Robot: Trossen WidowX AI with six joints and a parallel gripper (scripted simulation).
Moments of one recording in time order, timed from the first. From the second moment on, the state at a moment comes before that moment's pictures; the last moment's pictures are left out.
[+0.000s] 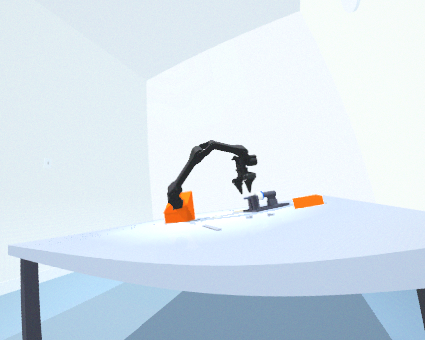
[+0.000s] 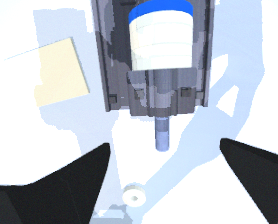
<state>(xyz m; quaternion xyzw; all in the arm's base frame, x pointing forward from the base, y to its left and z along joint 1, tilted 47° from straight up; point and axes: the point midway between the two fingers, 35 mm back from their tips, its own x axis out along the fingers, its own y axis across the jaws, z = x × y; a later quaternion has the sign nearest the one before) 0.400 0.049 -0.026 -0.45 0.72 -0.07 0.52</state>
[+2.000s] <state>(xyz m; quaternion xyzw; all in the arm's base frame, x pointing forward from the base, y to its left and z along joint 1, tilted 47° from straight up) 0.399 0.019 -0.053 -0.45 0.72 -0.07 0.52</state>
